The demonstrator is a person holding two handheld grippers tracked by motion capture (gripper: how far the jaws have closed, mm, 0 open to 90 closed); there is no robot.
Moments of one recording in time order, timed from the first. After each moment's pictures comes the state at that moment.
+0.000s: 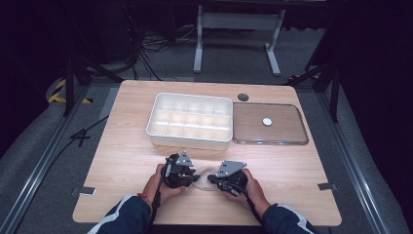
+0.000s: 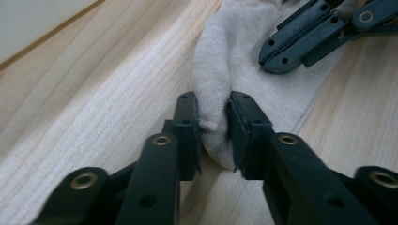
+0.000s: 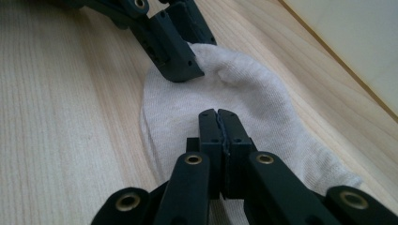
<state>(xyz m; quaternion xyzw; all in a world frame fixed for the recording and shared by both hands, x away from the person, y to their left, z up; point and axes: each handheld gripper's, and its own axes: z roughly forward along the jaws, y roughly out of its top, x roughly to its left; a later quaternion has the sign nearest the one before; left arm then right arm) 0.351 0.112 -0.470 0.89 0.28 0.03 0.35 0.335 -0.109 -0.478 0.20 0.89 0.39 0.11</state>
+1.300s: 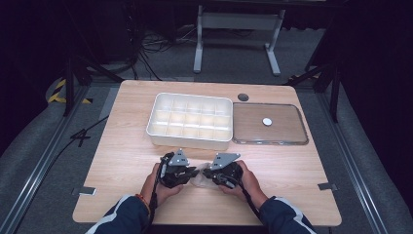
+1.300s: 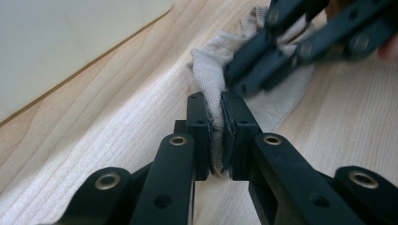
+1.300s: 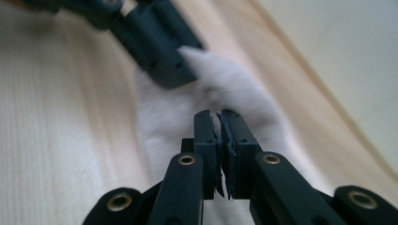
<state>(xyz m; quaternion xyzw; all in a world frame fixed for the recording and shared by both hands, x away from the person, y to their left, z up) 0.342 0.119 -0.453 0.87 0.28 0.06 0.40 0.351 -0.096 -0.460 0.19 0.90 0.39 0.11</state>
